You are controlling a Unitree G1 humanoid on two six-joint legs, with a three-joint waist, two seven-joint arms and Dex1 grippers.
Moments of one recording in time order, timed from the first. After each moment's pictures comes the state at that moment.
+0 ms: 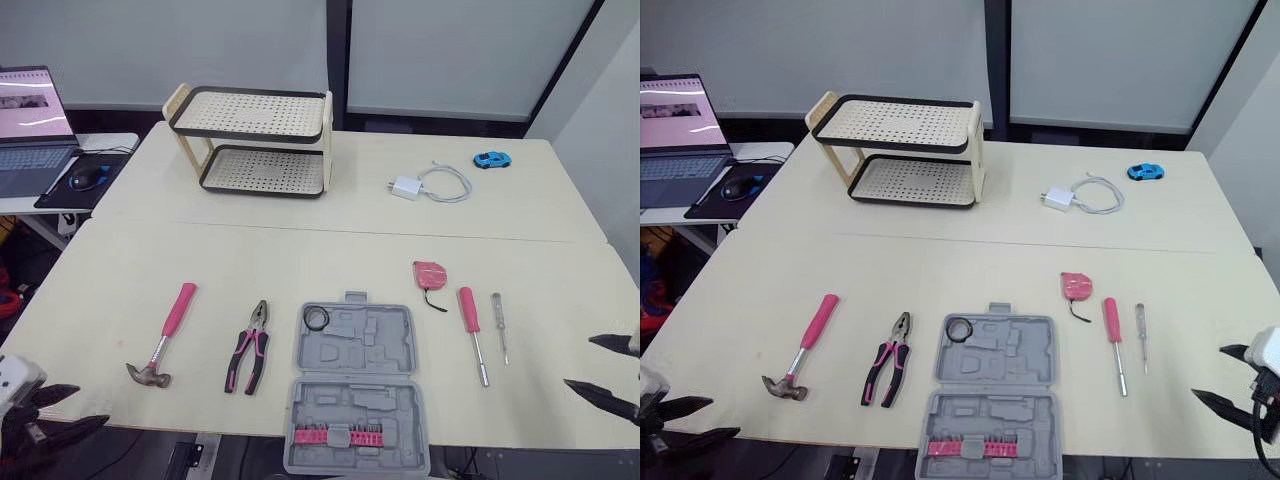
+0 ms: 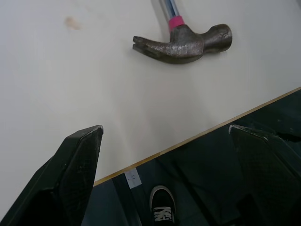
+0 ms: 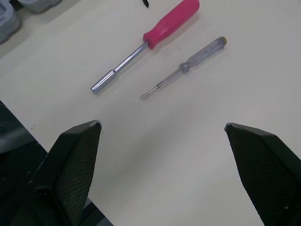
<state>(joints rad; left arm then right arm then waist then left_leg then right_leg) 0.47 0.99 0.60 0.29 -0.33 0.17 -1.28 0.59 -0.93 -0.73 -0.43 0.33 0.45 1.15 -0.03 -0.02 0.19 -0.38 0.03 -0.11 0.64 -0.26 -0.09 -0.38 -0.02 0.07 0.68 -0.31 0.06</state>
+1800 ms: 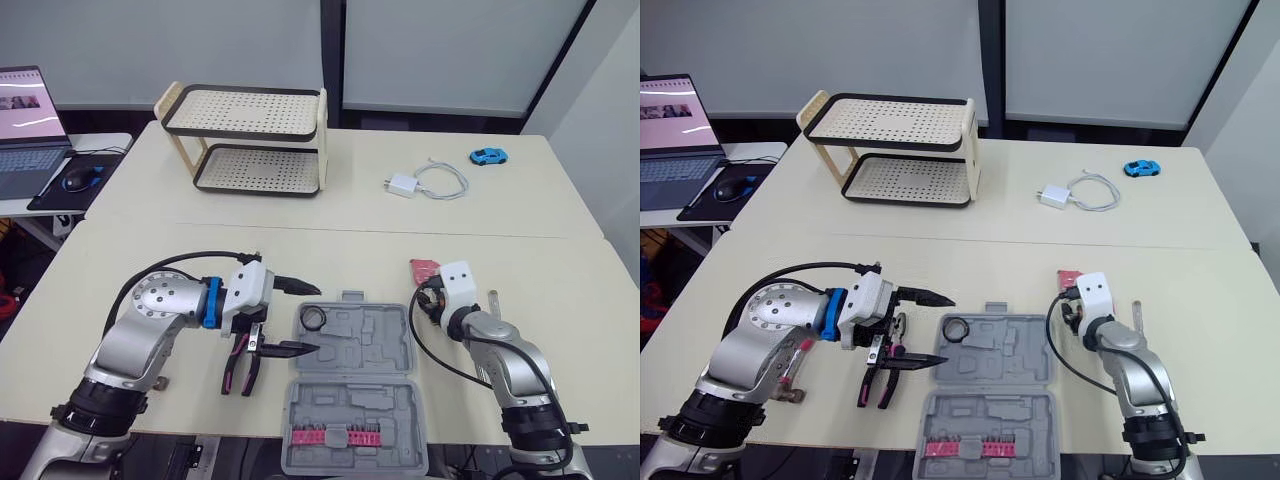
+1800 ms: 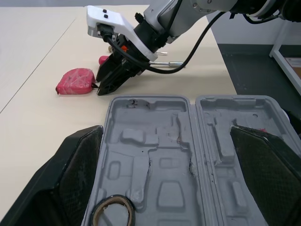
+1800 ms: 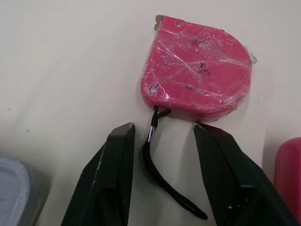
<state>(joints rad) -0.29 0.74 -0.12 -0.19 -0.42 0.21 -1.32 -0.20 -0.24 0.02 -0.15 0.09 0.82 0.21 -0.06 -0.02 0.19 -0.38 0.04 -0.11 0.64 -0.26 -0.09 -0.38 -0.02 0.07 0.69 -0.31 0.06</state>
